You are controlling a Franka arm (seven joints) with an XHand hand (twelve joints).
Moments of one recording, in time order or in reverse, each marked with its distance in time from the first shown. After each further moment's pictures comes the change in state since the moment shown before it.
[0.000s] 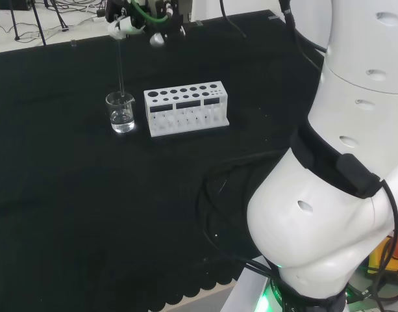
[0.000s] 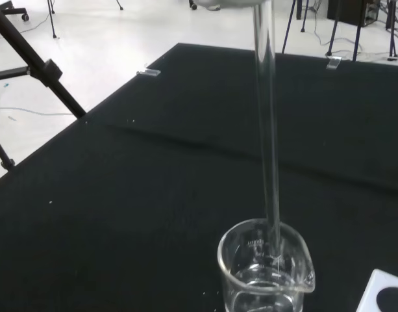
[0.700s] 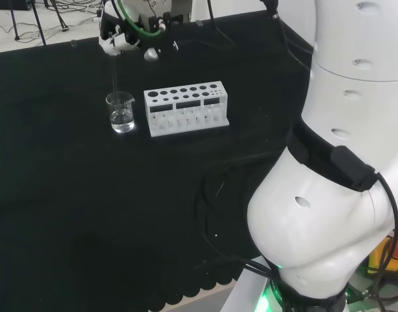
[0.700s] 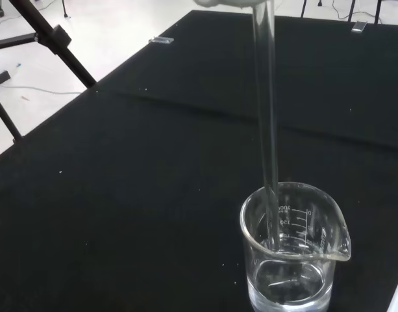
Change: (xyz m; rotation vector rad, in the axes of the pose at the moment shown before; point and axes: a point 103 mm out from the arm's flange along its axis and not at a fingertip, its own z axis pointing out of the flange) arm 0.007 0.013 0.037 0.041 0.020 -0.024
